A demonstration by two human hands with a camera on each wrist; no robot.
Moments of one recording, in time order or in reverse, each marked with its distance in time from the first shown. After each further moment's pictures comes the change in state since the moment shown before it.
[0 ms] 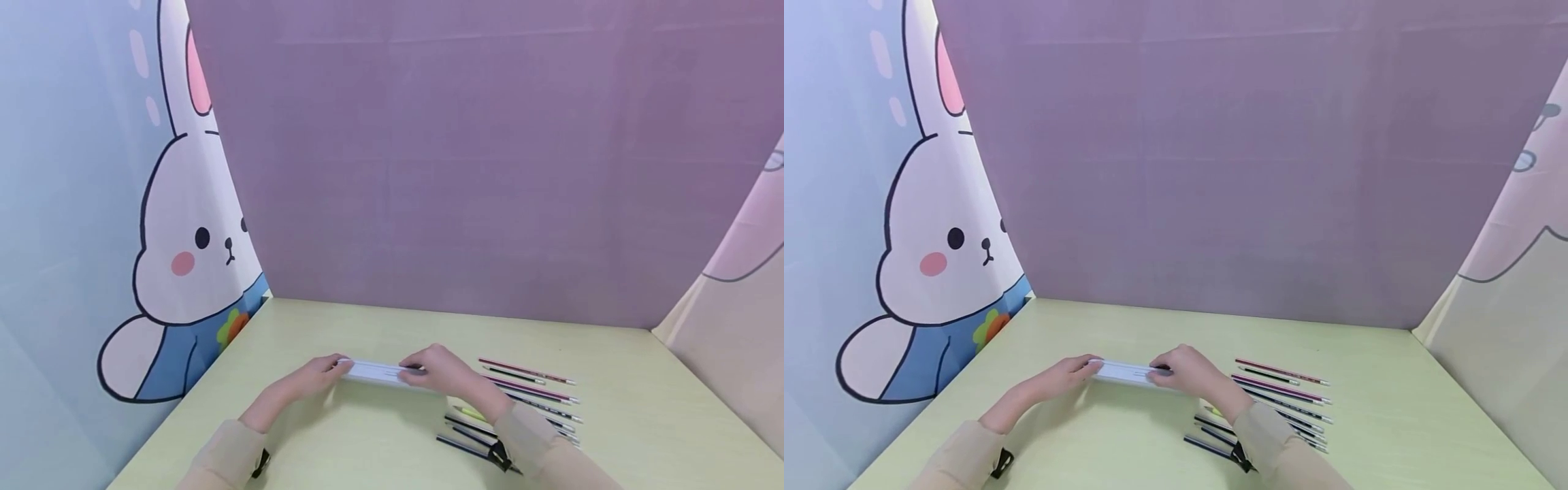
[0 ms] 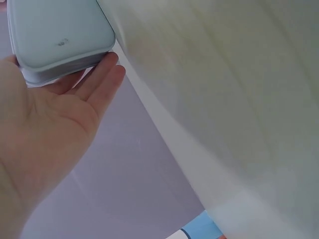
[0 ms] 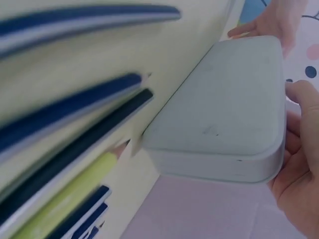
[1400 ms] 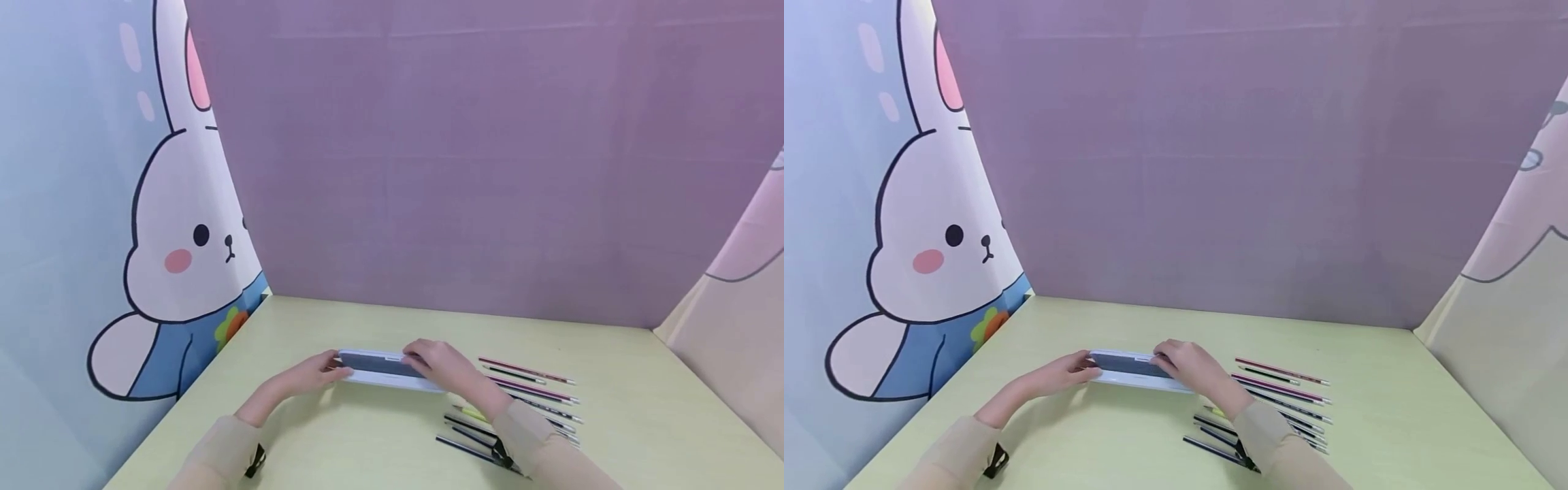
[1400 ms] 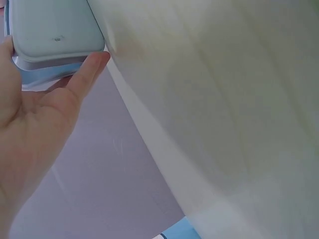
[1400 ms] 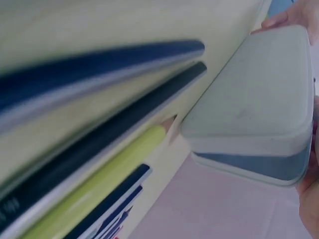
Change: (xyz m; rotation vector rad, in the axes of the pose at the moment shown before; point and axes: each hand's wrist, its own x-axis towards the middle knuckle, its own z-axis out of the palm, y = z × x) left_hand 0.000 -0.005 -0.005 -0.120 -0.077 -0.048; right_hand -0.002 0.015 0.007 -0.174 0.245 -0.121
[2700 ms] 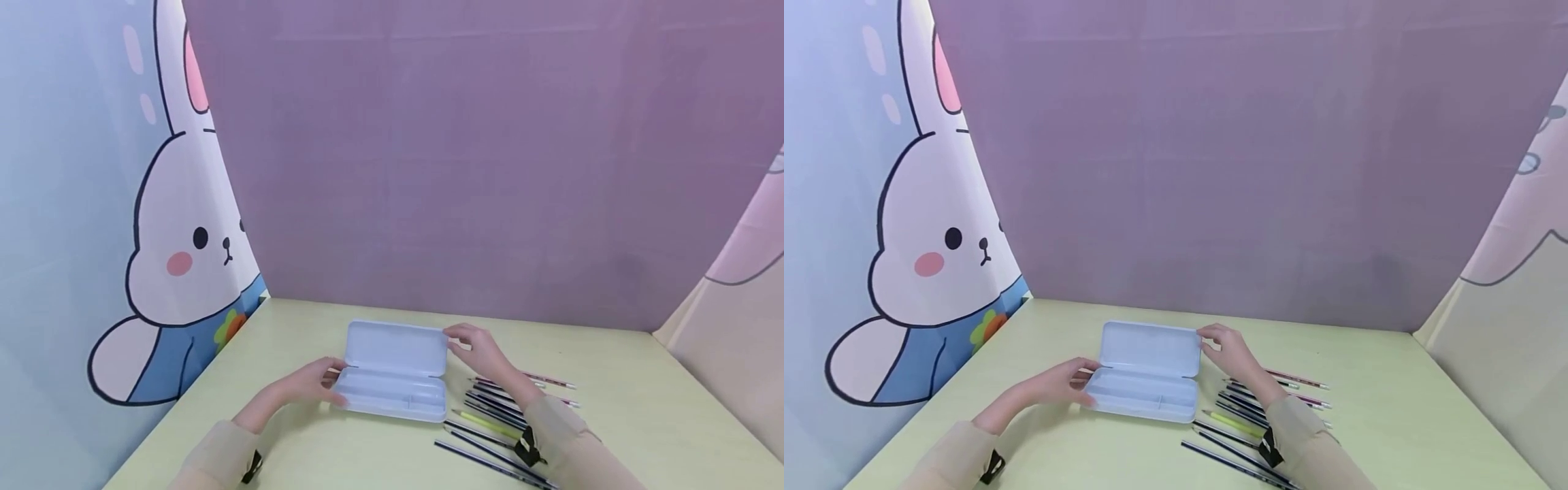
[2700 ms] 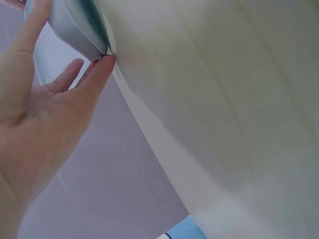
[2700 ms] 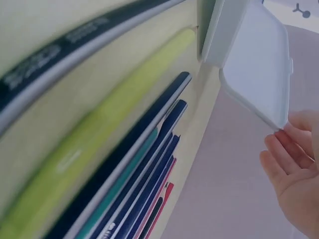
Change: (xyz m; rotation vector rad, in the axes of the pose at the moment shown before) left_hand -0.012 -0.008 0.001 -0.059 -0.082 0.113; right_hand -0.034 0.040 -0.015 0.286 0.125 0.434
